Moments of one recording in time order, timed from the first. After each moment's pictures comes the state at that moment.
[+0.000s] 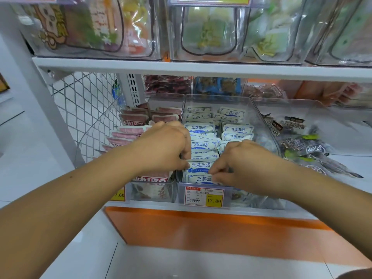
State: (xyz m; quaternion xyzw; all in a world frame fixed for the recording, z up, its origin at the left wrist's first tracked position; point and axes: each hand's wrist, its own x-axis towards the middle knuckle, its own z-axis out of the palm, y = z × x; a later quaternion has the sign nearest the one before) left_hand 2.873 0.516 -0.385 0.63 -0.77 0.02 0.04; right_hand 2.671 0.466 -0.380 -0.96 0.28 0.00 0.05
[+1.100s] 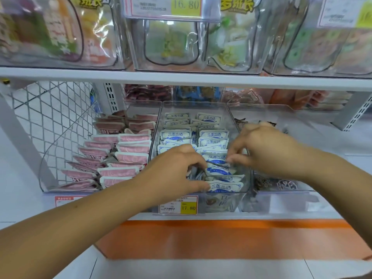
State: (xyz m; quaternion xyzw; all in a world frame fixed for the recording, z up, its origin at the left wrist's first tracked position) left_hand 2.811 0.513 -0.411 0.62 -0.75 -0.11 0.20; right_hand 2.608 0.415 -0.360 -0.95 0.29 -0.04 -0.03
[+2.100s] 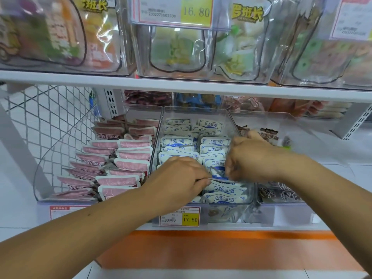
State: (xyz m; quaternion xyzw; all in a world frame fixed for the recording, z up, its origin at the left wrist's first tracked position) left_hand 2.811 0.495 -0.427 0.57 -0.80 -0.04 0.18; right_hand 2.628 0.386 -0.374 -0.95 0.30 0.10 -0.07
